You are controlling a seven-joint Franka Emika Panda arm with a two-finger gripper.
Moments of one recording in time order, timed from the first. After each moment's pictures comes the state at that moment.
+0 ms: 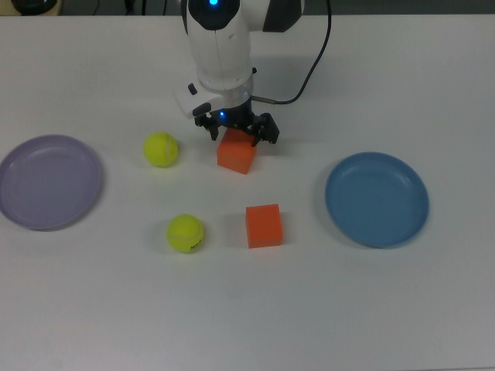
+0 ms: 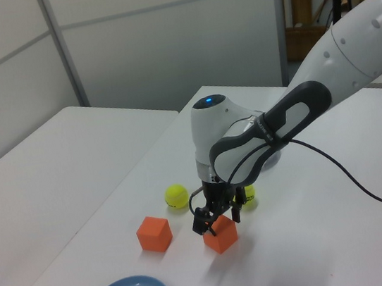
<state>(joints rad) 0.32 0.20 -0.01 -2.09 0.11 2.35 0.36</state>
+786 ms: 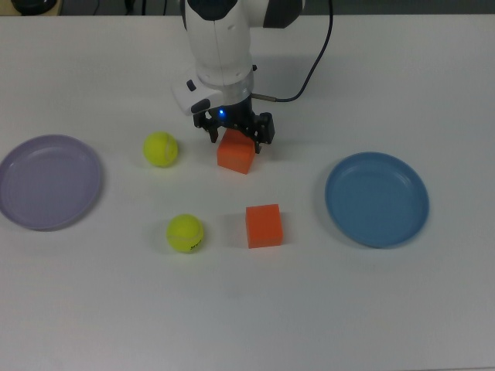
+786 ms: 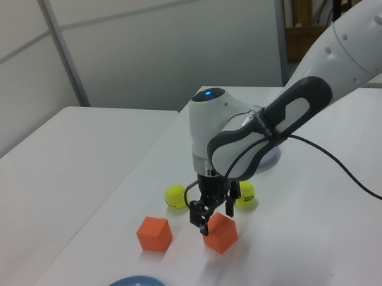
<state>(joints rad) 0.31 0.19 -0.01 -2.07 0.11 2.37 0.36</state>
